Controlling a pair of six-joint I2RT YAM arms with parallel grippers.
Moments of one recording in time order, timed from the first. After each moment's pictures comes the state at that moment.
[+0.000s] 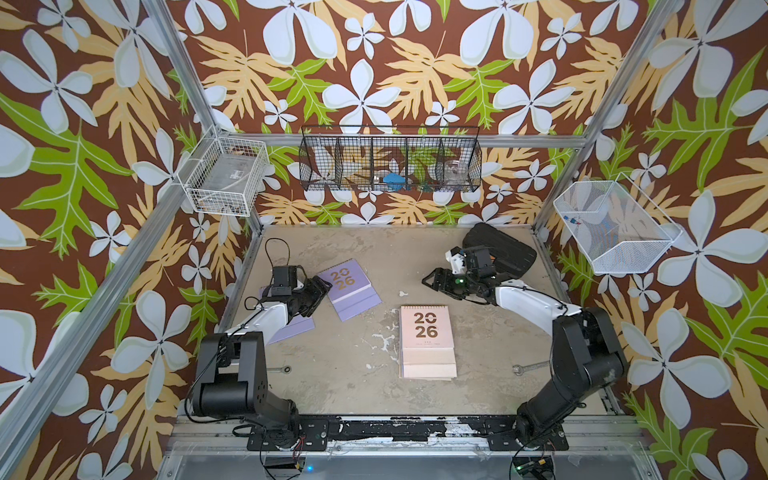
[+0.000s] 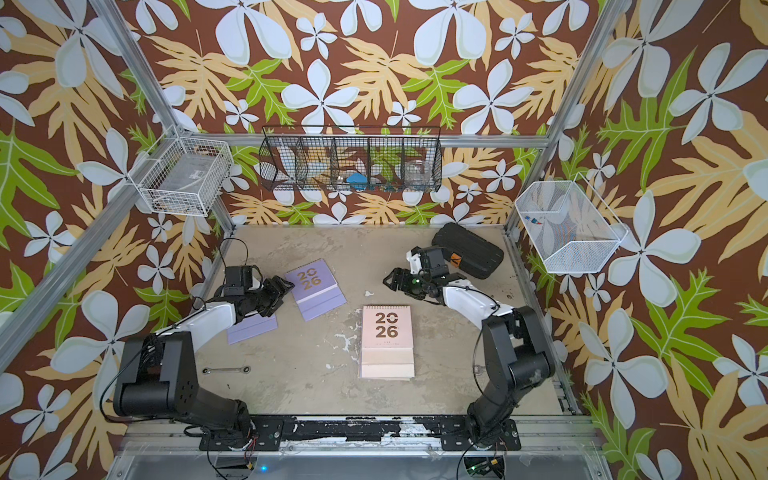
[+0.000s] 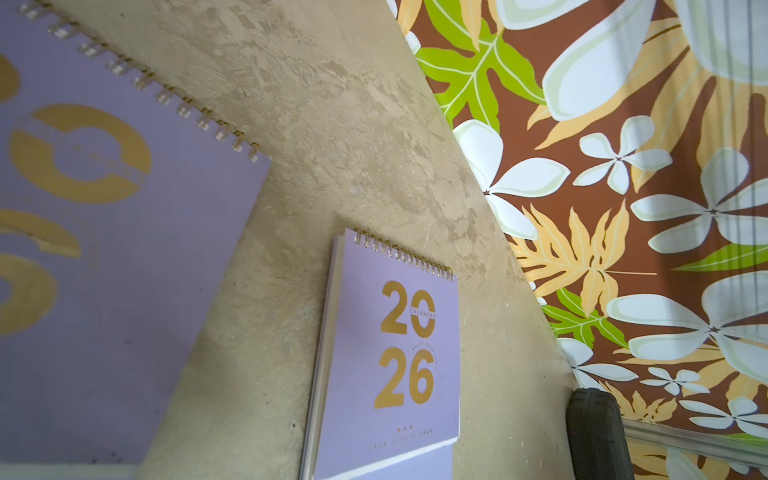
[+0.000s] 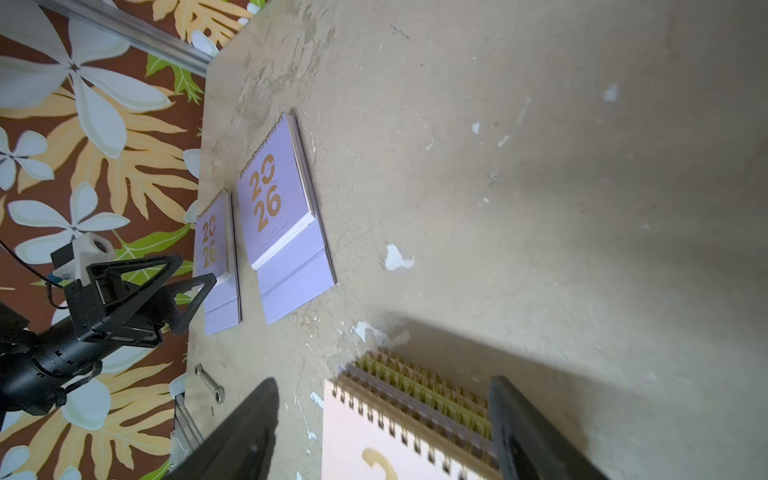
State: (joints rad) left arm 0.06 1.53 0.80 -0.11 0.42 -0.85; right arm 0.32 1.72 1.13 -0.22 -0.48 0.56
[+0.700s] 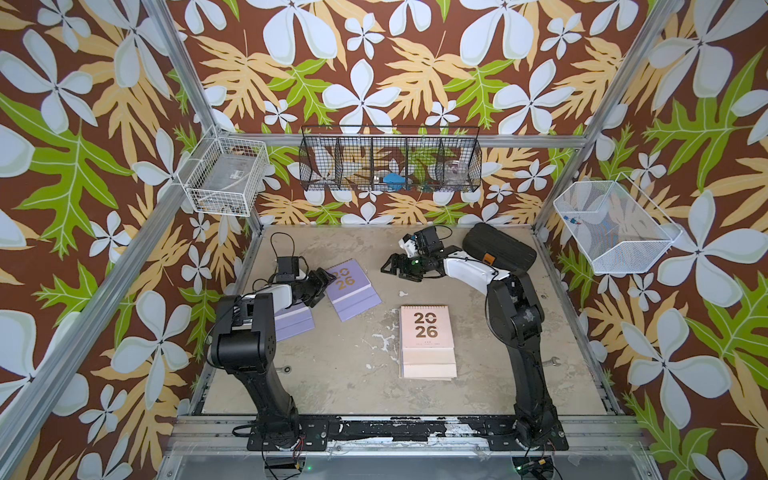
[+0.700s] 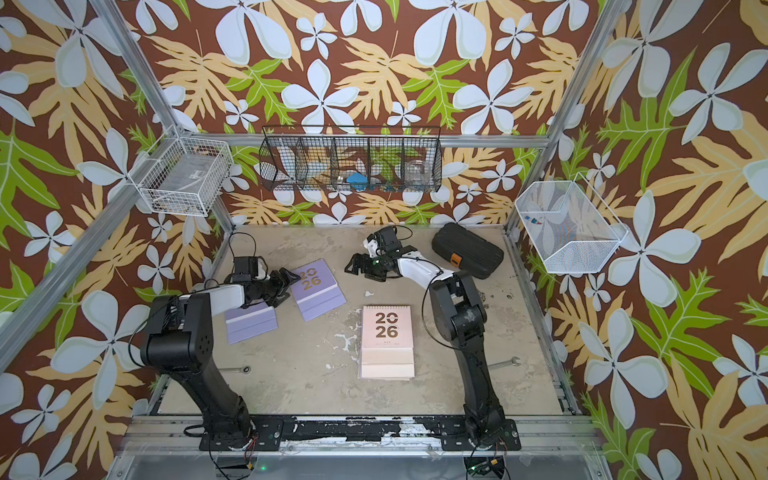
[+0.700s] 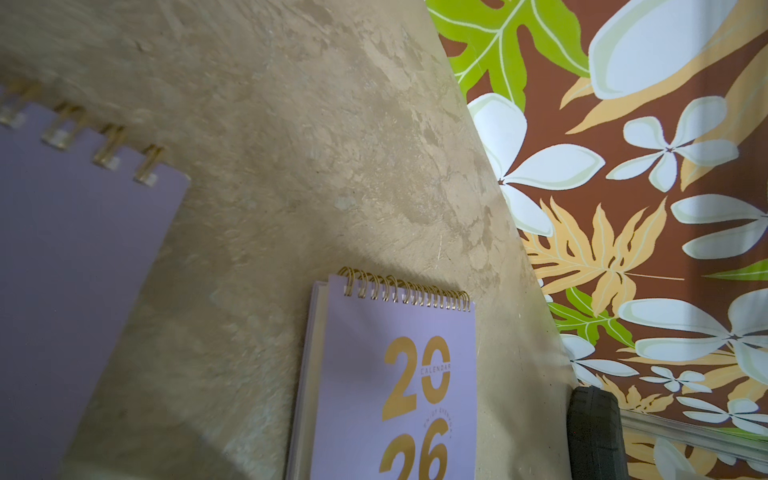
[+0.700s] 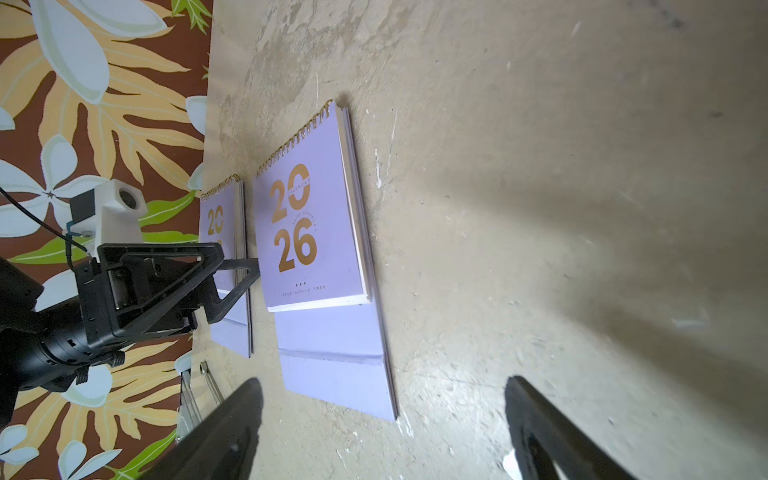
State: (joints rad) left arm 0.08 1.82 0.98 -0.05 0.54 -0.82; right arm 0.47 2.27 1.78 -0.39 -0.57 0.53
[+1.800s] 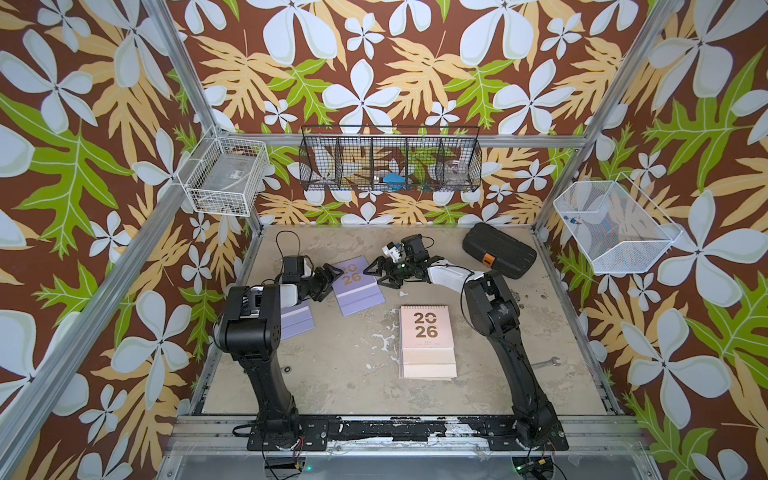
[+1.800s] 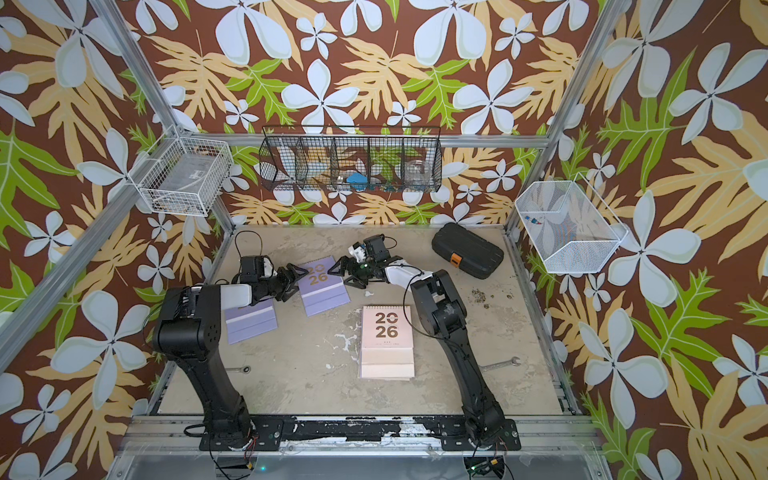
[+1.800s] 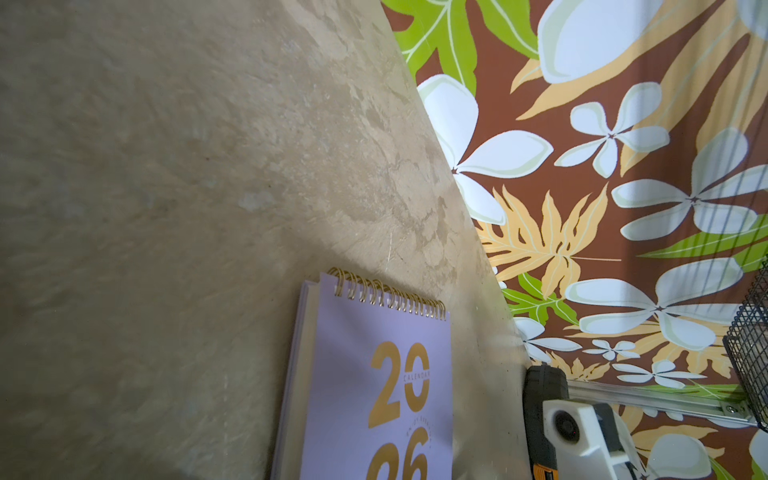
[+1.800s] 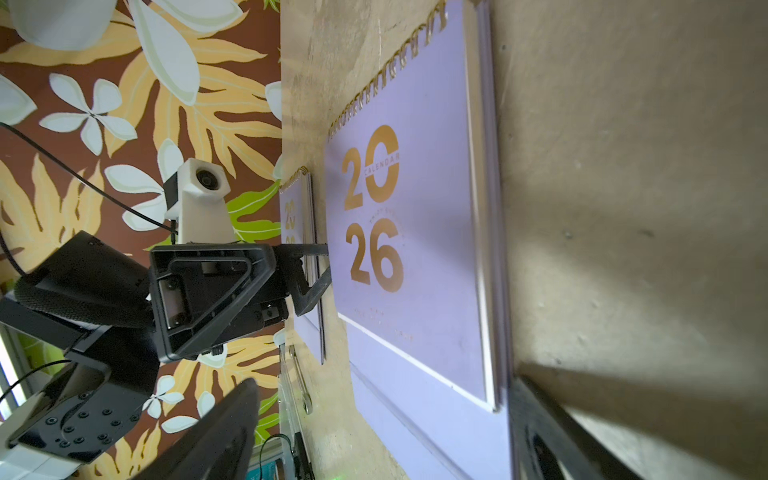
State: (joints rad) left arm 0.05 1.93 1.00 0.15 0.63 -0.86; right arm 0.51 2.46 1.85 -0.09 -0.83 0.82
